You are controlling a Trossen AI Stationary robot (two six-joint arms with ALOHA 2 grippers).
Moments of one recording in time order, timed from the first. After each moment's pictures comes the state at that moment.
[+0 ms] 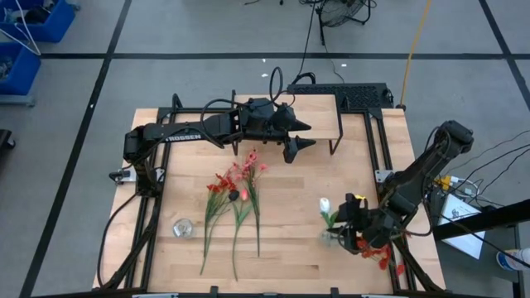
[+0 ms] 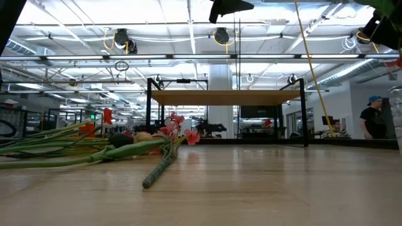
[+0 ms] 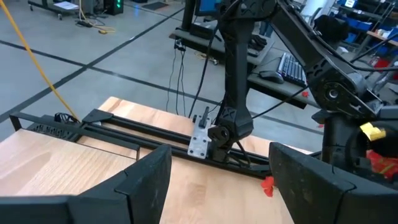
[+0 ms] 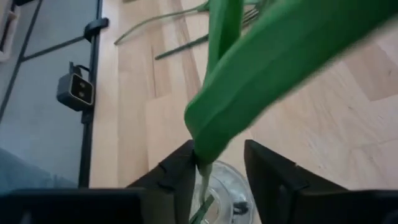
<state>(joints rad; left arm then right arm) 0.15 1.83 1.77 -0.15 0.10 -0.22 0.82 1.13 0.74 -0.48 0.51 0.96</state>
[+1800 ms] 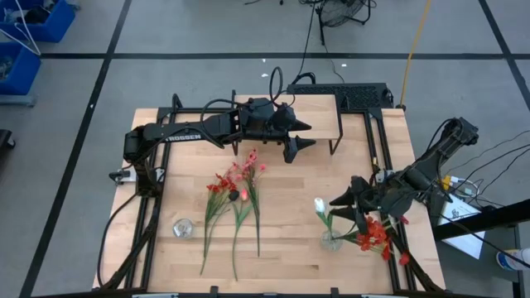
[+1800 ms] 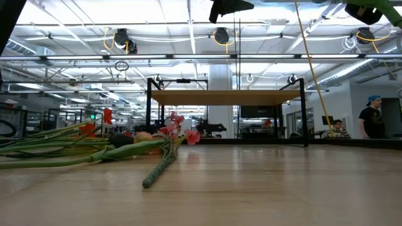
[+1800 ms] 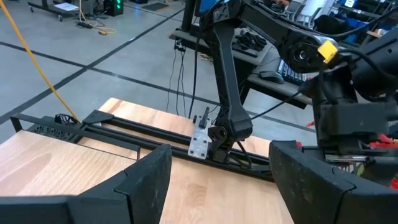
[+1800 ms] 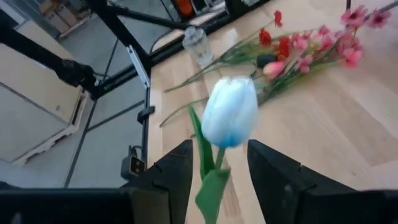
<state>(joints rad) 0.15 1.83 1.77 -0.15 0.10 -0.21 0.72 0.85 0.74 -0.42 0.52 0.87</state>
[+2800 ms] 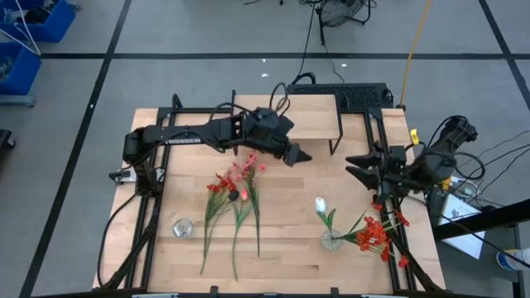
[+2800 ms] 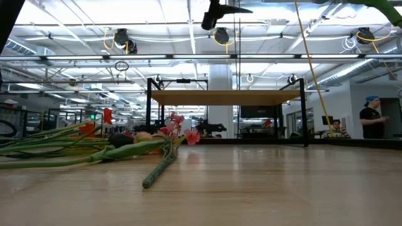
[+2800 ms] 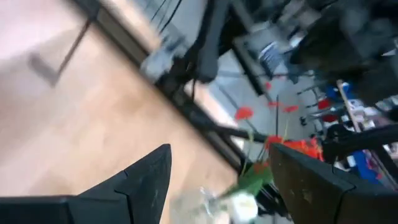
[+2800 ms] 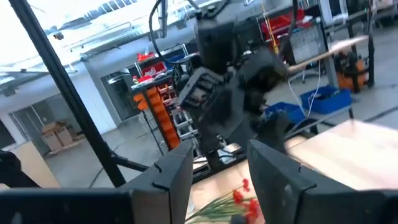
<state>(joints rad) 0.10 1.83 1.77 -0.35 0.22 -0.84 0.72 0.63 0.74 0.04 0.91 0.27</state>
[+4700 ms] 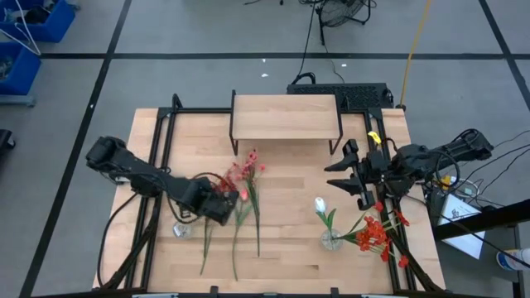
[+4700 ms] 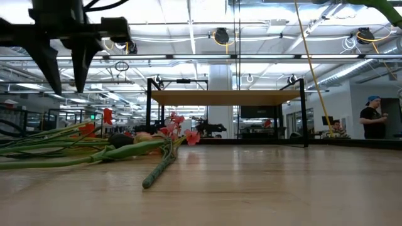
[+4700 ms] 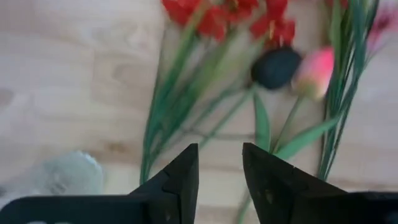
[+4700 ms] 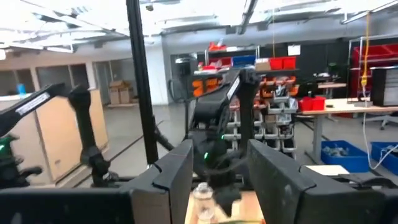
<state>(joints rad) -0.39 1.53 1.12 -1.10 -0.16 -2.18 0.33 0.77 0.74 0.21 0.18 0.07</state>
